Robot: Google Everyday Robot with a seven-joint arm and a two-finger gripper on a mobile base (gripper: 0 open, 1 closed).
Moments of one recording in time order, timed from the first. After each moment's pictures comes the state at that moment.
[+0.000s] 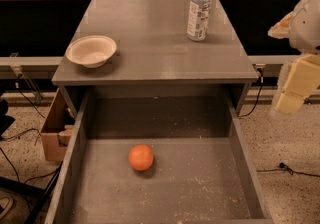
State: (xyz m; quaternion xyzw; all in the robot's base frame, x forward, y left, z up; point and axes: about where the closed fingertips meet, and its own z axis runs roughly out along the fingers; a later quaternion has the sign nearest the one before) arm 0.438 -0.217 0.977 -0.60 0.78 -0.03 0.16
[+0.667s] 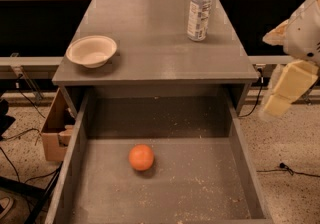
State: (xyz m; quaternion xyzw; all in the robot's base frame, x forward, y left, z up) arm 0.447 -0.205 0.962 -0.59 0.79 0.00 0.19
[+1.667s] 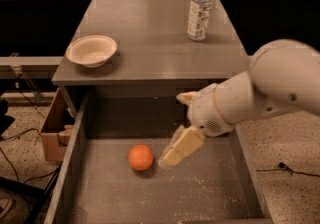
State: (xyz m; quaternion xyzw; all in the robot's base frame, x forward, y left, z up) arm 0.437 -0.044 0.823 -0.56 0.74 0.21 0.30
